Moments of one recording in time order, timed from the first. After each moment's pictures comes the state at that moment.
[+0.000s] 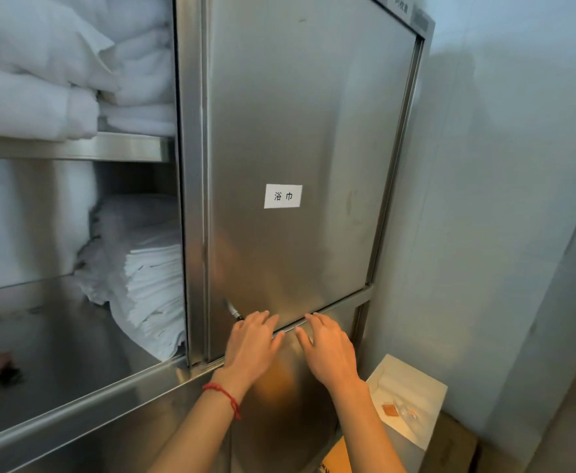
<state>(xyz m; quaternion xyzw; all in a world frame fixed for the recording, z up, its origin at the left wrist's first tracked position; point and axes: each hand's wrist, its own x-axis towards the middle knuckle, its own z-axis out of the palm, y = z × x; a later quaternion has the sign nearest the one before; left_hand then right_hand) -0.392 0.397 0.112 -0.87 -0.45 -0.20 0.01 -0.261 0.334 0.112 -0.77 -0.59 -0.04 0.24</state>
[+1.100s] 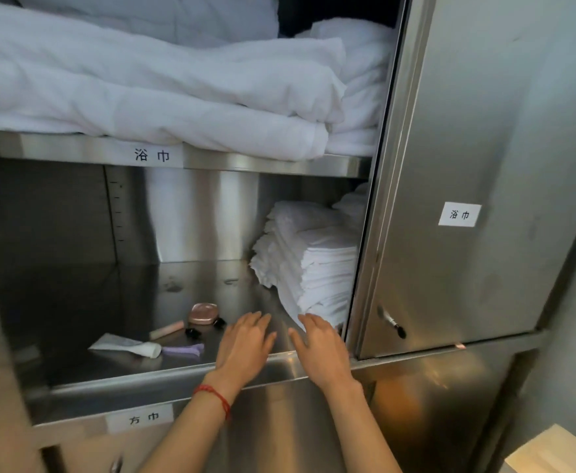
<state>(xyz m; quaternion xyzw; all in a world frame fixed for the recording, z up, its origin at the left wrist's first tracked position) -0.666 0.387 0.096 -0.76 -0.60 -0.25 0.08 -0.513 0.368 0.118 -0.60 -0.75 0.03 0.26</state>
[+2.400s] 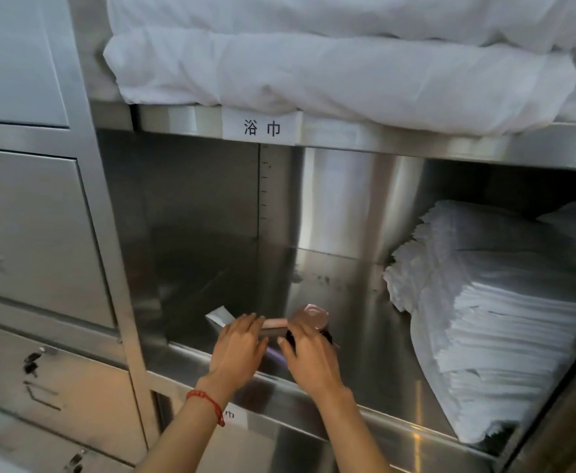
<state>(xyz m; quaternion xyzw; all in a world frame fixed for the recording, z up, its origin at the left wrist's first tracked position) -0.817 0.420 0.035 -0.57 -0.78 -0.20 0.18 -0.674 0.490 0.057 -0.31 -0.90 0.13 0.26</state>
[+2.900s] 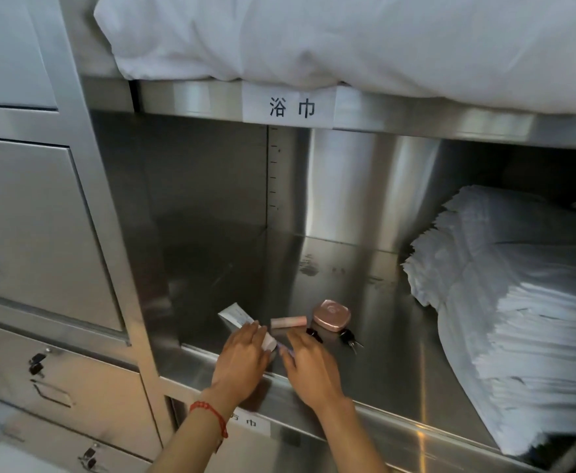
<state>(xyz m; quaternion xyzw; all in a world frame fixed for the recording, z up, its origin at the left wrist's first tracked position) -0.854 0.420 -0.008 -0.56 -0.79 -0.22 0.13 -0.718 0.489 0.021 -0.30 -0.91 0.12 0.25</state>
